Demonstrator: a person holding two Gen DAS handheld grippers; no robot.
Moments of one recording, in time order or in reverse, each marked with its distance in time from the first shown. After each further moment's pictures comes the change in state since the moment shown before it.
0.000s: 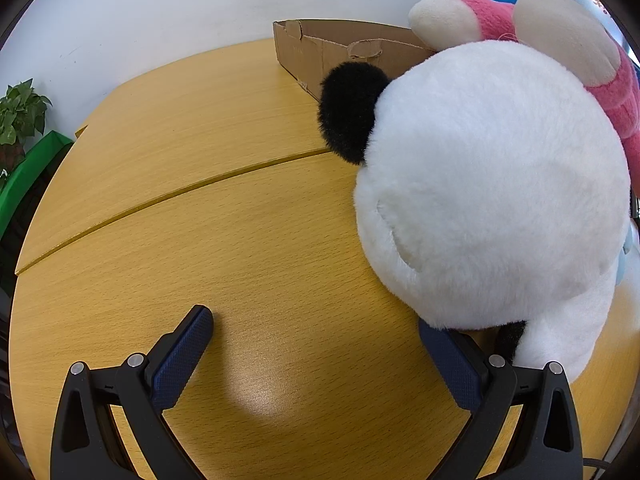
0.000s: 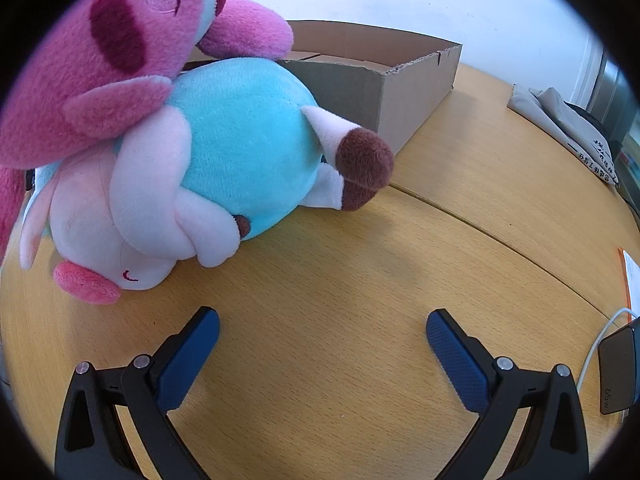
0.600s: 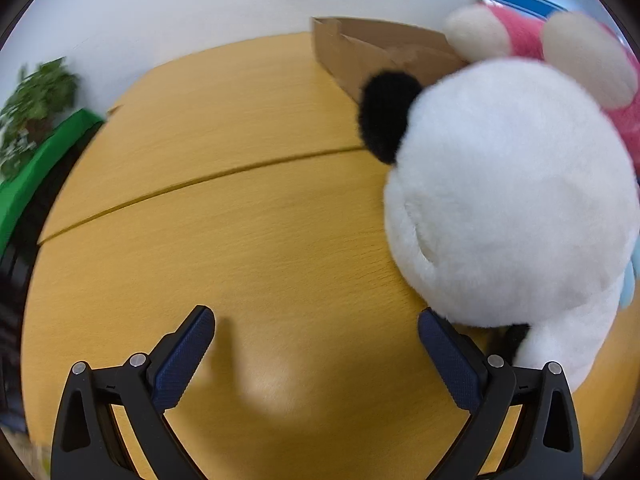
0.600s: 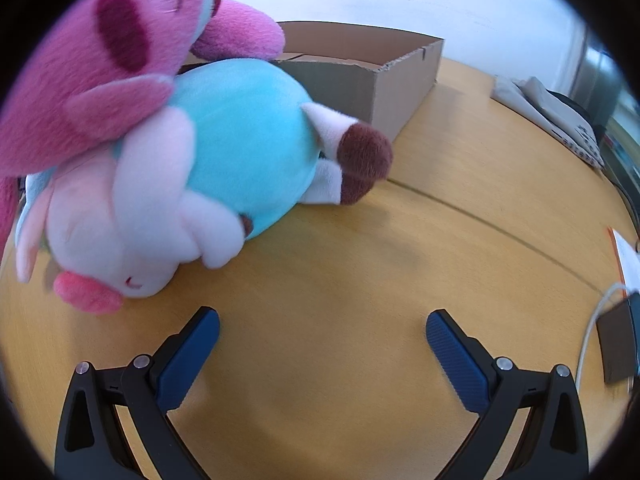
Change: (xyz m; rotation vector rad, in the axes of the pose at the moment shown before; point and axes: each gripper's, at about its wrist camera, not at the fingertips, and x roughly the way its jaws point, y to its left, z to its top) left arm -0.028 0.001 -0.003 -0.130 -0.010 0.124; right arm -0.012 0.013 -0.016 0.077 -0.001 -0.057
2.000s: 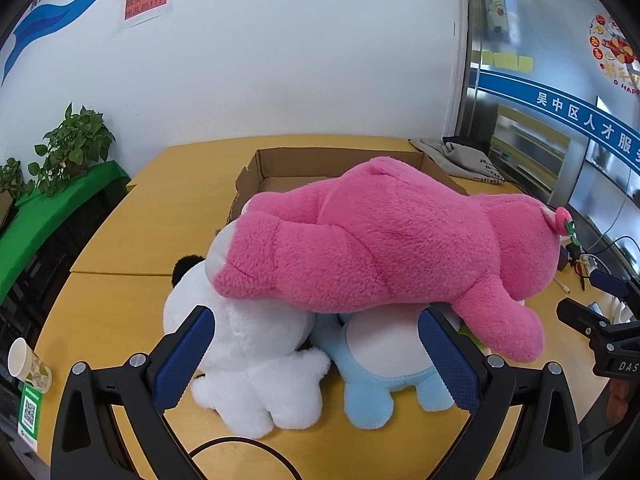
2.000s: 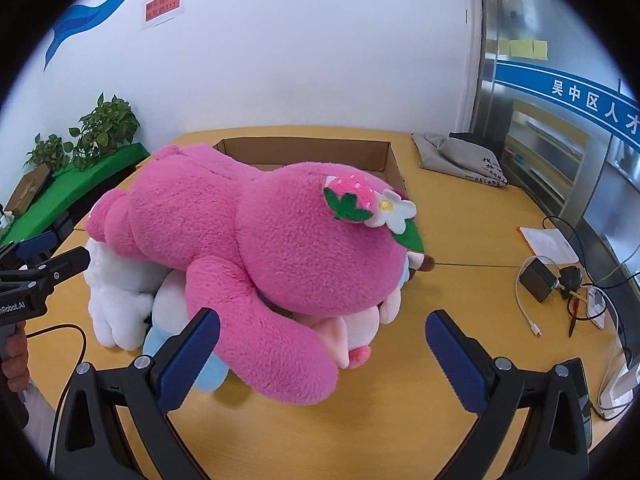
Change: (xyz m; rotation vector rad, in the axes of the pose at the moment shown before) left arm -0.171 -0.231 0.027 -0.117 -0.275 0.043; right arm -0.155 0.185 0.049 0.268 -0.229 -0.273
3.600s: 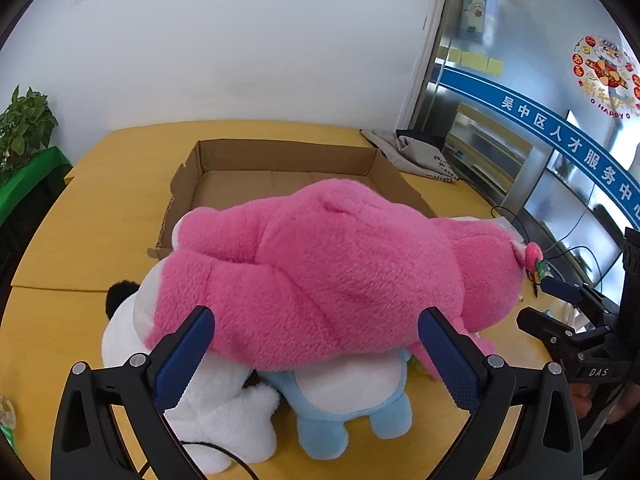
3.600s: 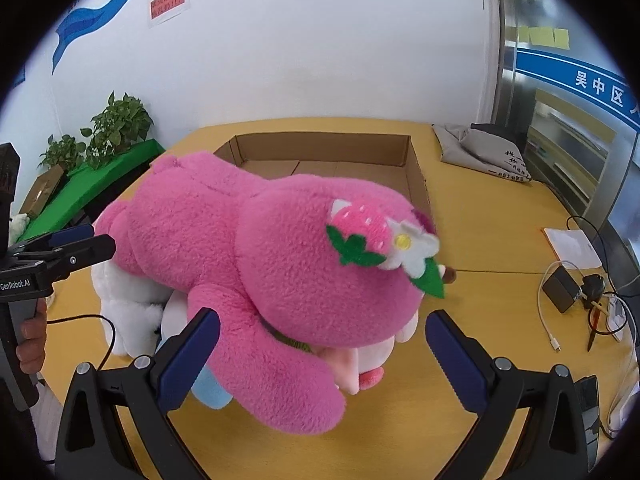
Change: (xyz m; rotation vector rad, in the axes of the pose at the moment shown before) left arm 0.041 -0.001 0.044 -0.012 0.081 -0.259; right arm 0.018 -0.015 0.027 0.036 0.015 0.097
